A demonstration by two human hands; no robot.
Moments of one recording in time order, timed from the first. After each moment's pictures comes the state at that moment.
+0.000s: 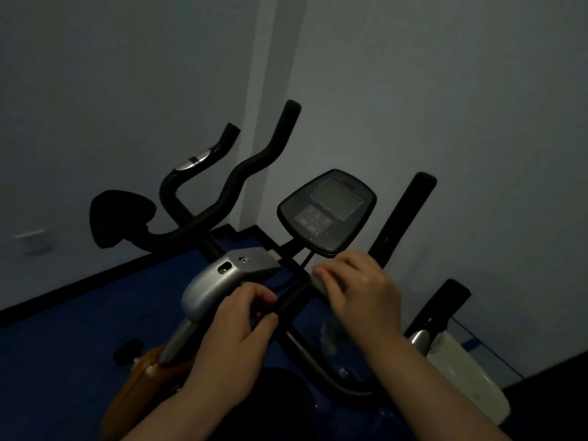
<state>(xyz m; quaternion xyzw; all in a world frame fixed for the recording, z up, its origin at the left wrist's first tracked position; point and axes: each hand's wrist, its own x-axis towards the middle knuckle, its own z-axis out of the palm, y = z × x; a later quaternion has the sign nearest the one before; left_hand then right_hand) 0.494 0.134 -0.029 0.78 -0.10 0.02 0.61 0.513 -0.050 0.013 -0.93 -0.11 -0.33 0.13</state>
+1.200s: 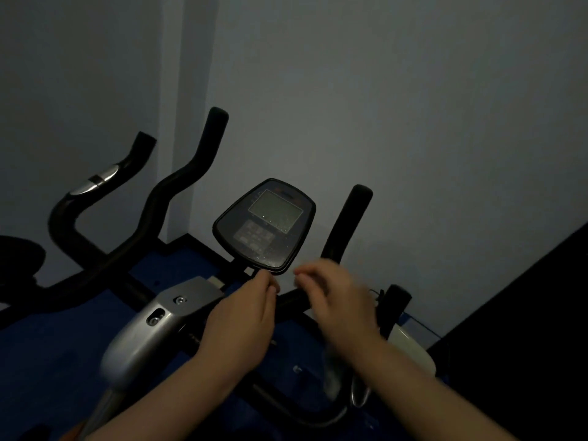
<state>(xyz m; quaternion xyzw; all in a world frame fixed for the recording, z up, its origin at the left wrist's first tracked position) 0.570 0.067 -0.015 0.86 -0.26 0.03 0.45 0.521 -0.075 0.032 -0.94 0.00 -0.29 0.17</state>
